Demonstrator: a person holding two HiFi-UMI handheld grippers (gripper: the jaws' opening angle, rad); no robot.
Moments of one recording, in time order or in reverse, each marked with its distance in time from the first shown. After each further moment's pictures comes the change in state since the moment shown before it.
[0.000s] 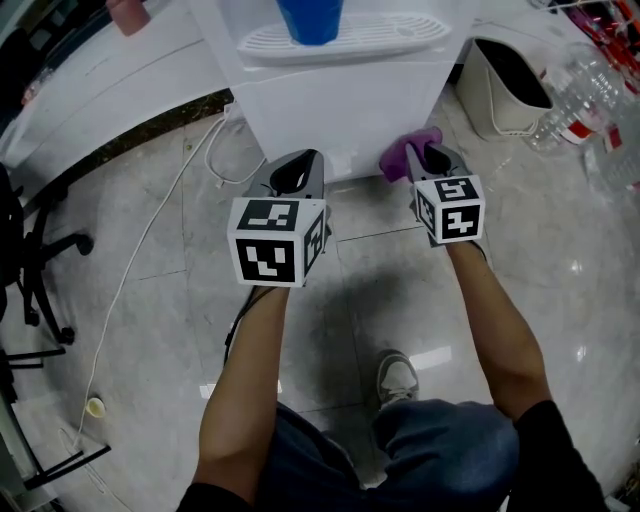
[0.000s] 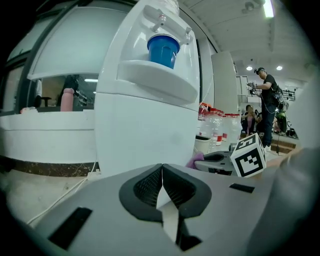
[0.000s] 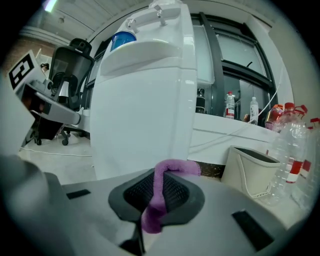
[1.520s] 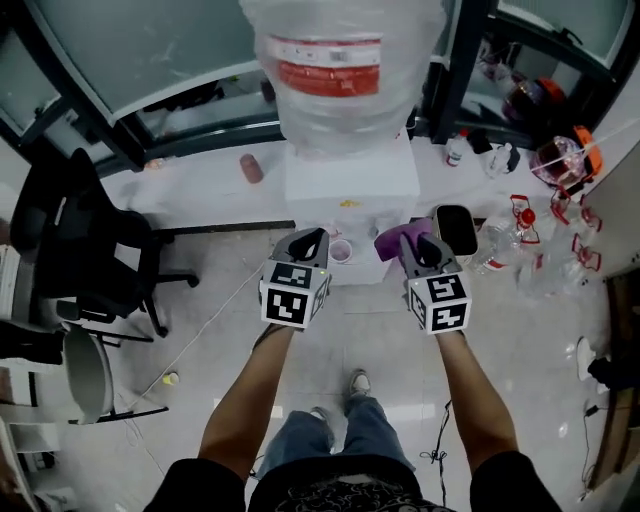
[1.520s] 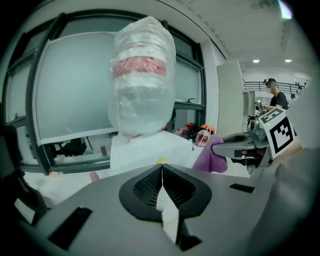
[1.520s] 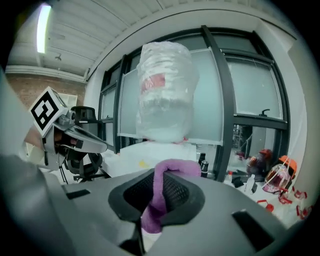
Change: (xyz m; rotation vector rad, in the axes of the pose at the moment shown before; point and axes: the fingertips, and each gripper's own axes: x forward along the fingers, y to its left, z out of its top) left arm -0.245 -0.063 0.505 0.039 0.073 0.113; right arm -0.298 -0.047 0.546 0.018 -0.076 0.184
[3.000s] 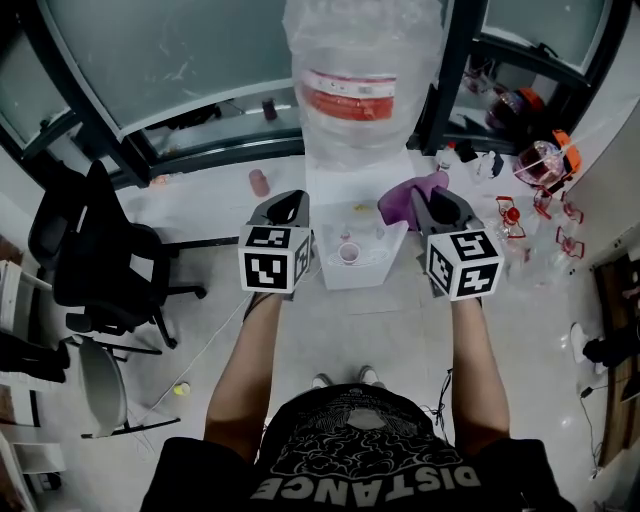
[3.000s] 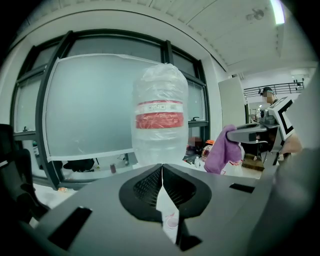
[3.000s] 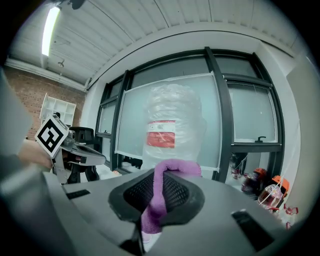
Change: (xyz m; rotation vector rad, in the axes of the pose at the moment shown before) left arm -0.104 0.077 0.112 0.007 -0.157 0.054; right arm -0.059 0.043 0.182 -0.026 -0.150 -0.063
